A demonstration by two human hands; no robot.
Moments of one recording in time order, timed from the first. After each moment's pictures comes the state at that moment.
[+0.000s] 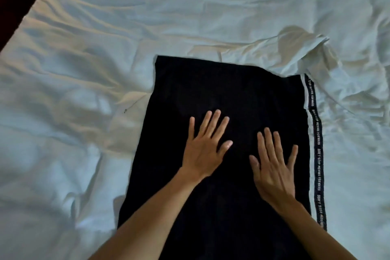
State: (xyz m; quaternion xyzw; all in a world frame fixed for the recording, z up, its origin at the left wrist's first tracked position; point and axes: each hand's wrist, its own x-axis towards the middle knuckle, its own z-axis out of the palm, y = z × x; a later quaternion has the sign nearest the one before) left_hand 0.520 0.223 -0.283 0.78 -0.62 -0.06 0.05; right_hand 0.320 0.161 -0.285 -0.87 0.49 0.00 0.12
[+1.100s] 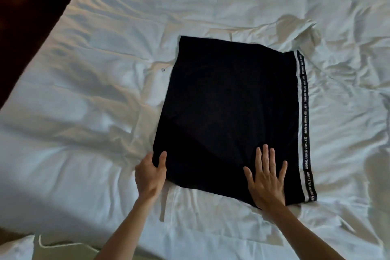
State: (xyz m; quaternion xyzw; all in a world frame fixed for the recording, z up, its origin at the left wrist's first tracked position) left_hand 0.531 0.481 -0.210 0.92 -0.15 -0.21 0.28; right_hand 0.258 0.335 -0.276 -0.84 0.53 0.08 0.12
